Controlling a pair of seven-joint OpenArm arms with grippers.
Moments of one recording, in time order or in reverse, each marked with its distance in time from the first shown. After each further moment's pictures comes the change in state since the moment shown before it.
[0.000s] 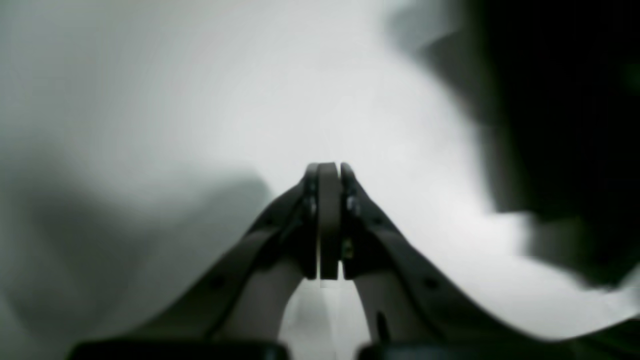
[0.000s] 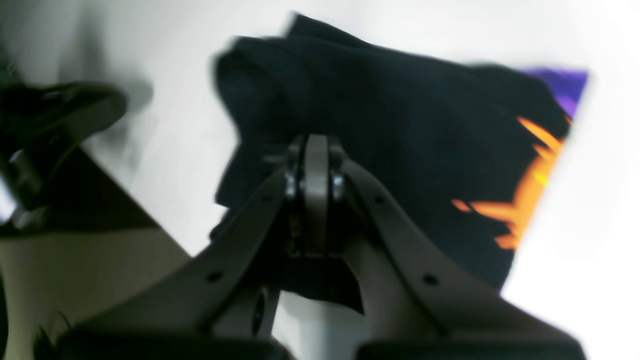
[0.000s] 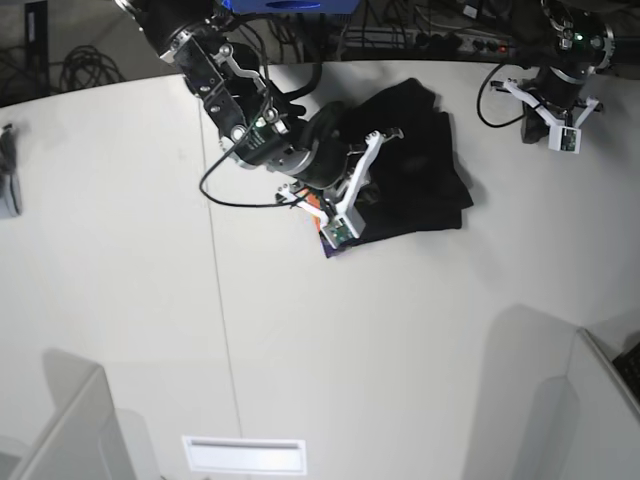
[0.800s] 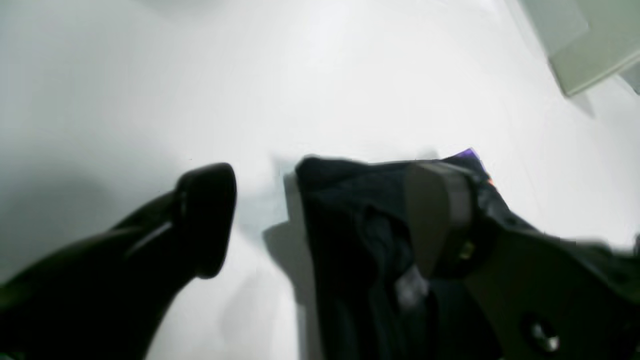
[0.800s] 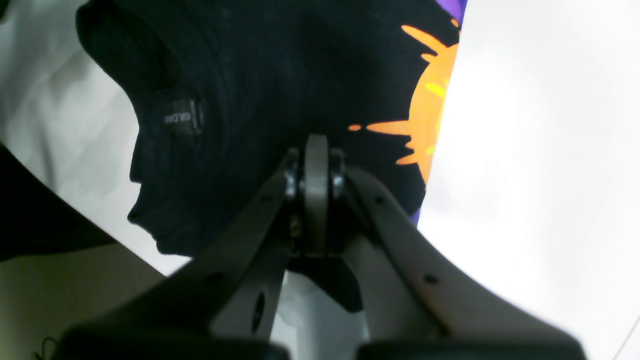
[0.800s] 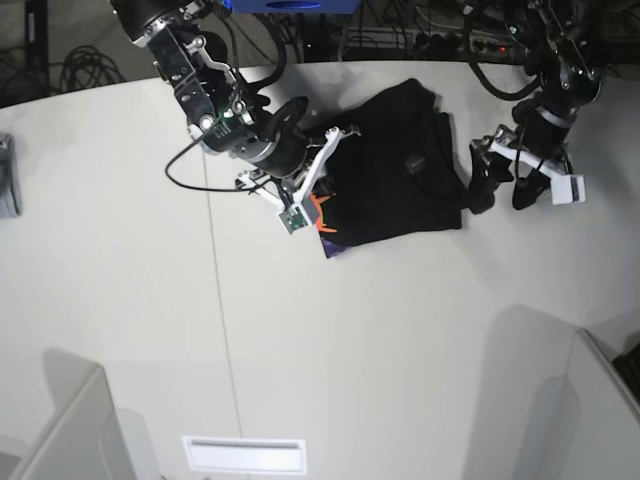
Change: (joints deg) left arm -12.7 0.5 3.3 -5.6 -27.1 11.5 8.2; right arm -3.7 5.0 3.6 0.0 0.1 0.0 2.3
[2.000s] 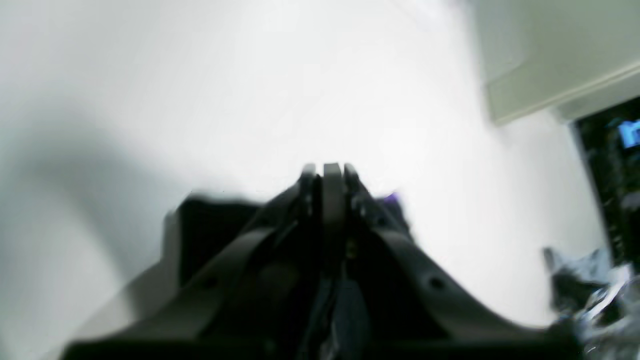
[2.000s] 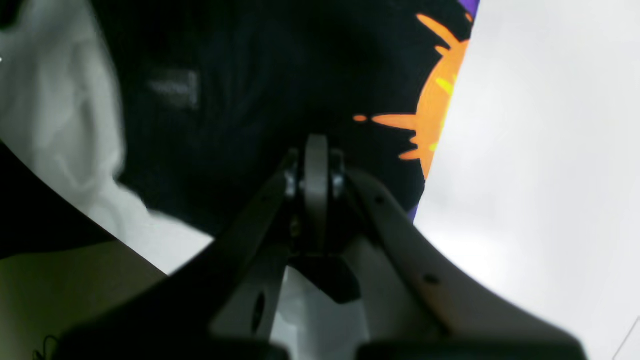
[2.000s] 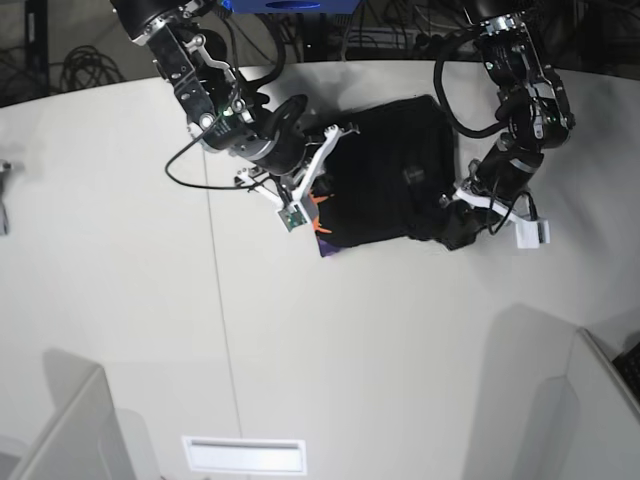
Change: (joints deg) left arm -6.4 -0.5 12.3 0.5 -4.9 12.3 1.0; right arm -0.3 0.2 0.0 0.0 0.0 0.0 0.0
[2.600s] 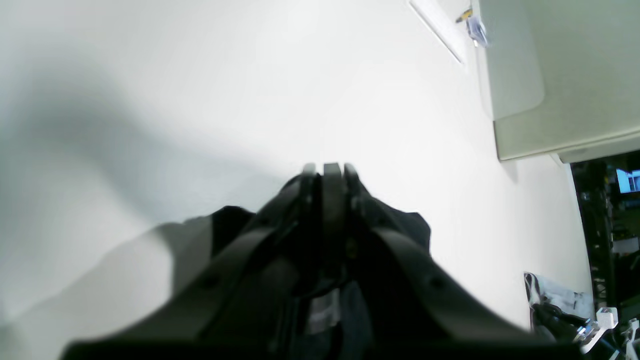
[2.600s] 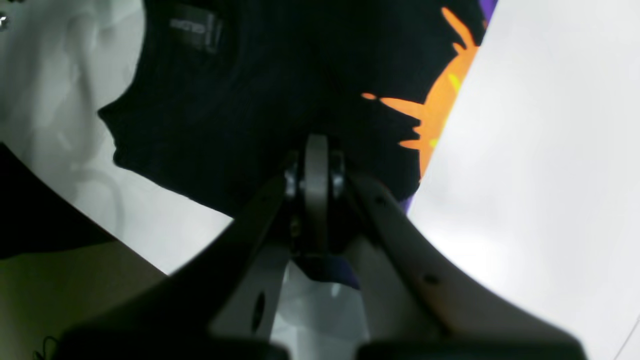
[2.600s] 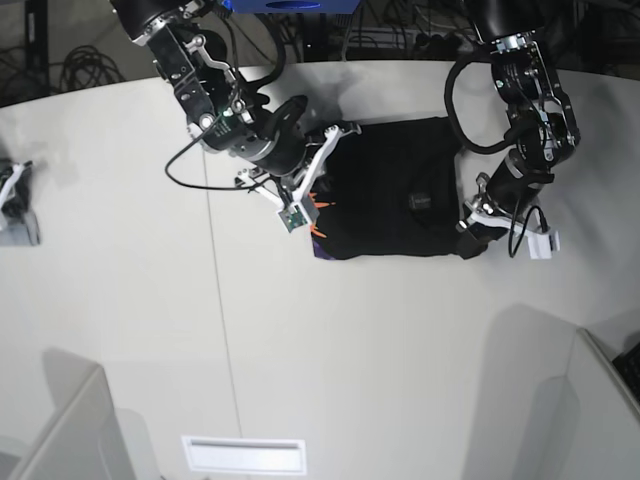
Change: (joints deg) left arm -3.4 -2.7 0.2 -7.0 -2.2 6.4 0.1; right arm 0.2 -0.1 0.1 0.0 0.0 0.0 0.0
